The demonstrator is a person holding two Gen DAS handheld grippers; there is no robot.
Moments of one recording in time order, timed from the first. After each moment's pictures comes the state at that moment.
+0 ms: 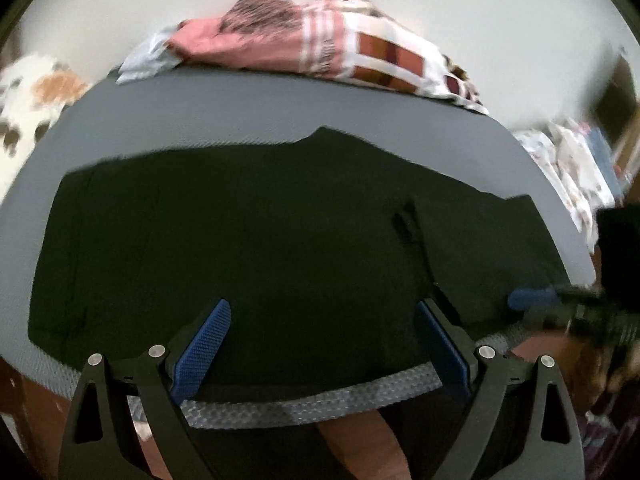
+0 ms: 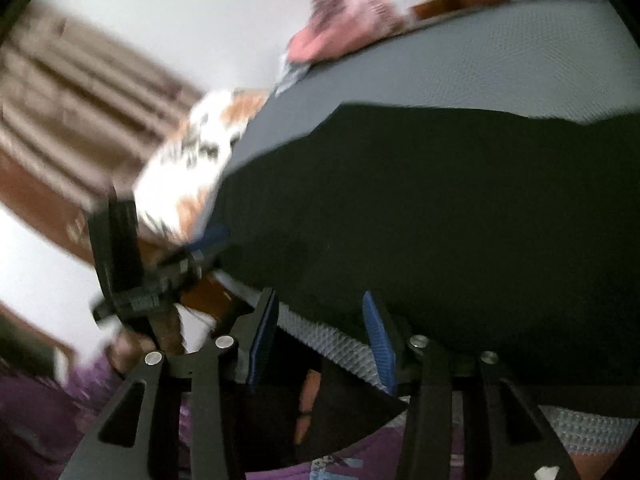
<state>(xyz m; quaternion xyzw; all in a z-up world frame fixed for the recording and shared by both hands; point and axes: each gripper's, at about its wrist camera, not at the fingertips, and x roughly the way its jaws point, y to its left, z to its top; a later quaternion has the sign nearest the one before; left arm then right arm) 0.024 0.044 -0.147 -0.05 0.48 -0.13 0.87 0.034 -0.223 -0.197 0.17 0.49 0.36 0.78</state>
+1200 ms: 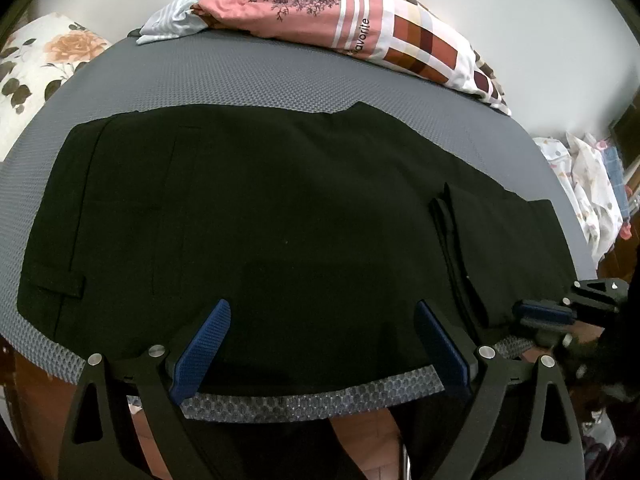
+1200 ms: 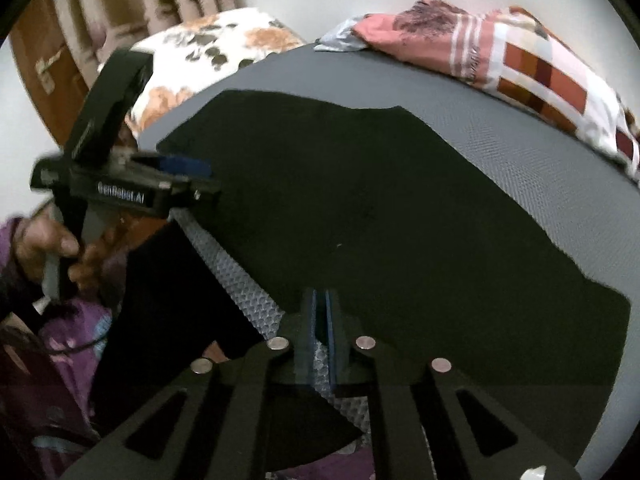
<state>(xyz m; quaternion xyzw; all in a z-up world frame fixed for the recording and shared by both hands) 0.030 0.056 -0.163 -0.07 0.51 -0.12 0.85 0.005 -0.153 -0.185 -0.12 0.44 0.35 0.82</state>
